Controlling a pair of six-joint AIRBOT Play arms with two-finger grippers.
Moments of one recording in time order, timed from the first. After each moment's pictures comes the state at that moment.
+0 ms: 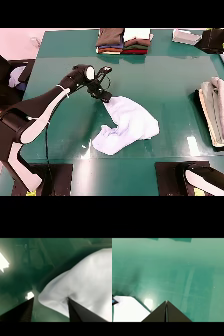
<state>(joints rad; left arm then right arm) -0.51 -1.84 1.65 1.30 -1.17 -1.49 0.04 -1.10 1.72 -1.38 1.37 1.62</state>
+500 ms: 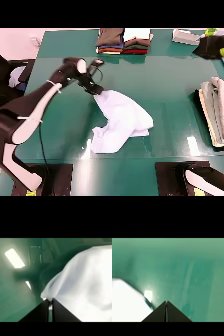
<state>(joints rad) -0.41 -1.76 1.68 1.43 -1.23 -1.47 0.04 -1.08 1.65 -1.39 1.42 1.62</state>
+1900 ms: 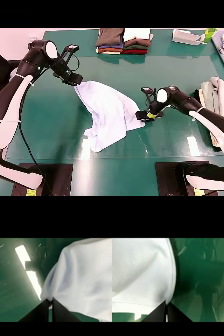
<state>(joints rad) -0.26 -1.63 1.69 1.46 -1.36 -1.46 0.41 -1.38 0.96 -1.38 1.12 1.79</state>
